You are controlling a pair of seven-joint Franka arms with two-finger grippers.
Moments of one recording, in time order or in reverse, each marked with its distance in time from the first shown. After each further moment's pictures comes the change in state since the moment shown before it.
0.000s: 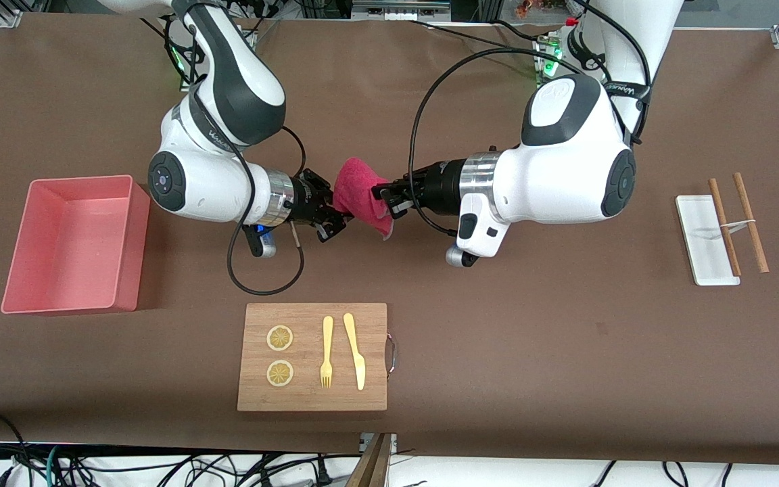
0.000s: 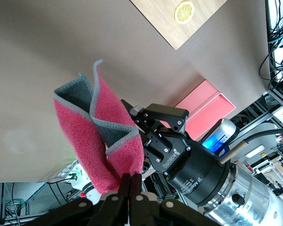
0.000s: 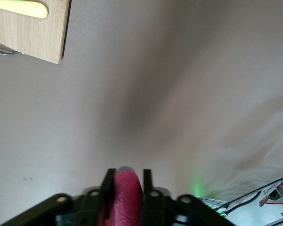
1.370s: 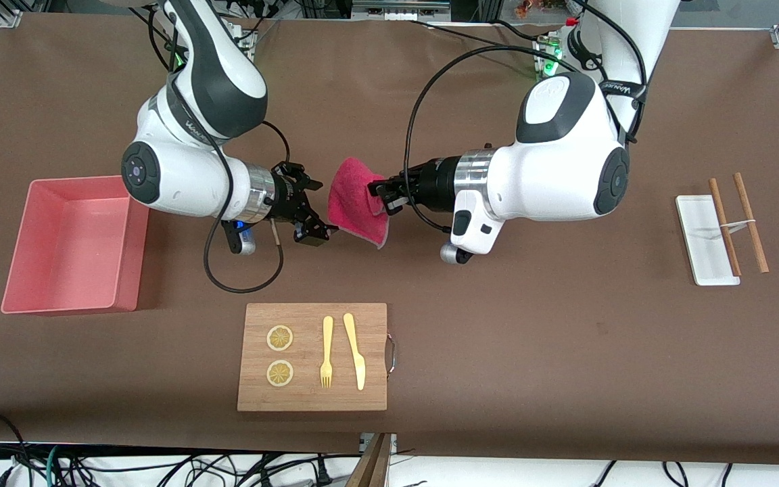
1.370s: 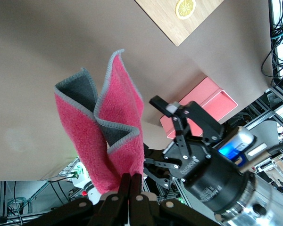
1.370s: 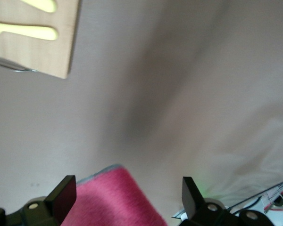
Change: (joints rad) left arm -0.007 0.000 -0.005 -0.001 0.000 0.000 0.000; right arm -0.028 -0.047 -0.011 -0.012 -0.036 -0.016 0.000
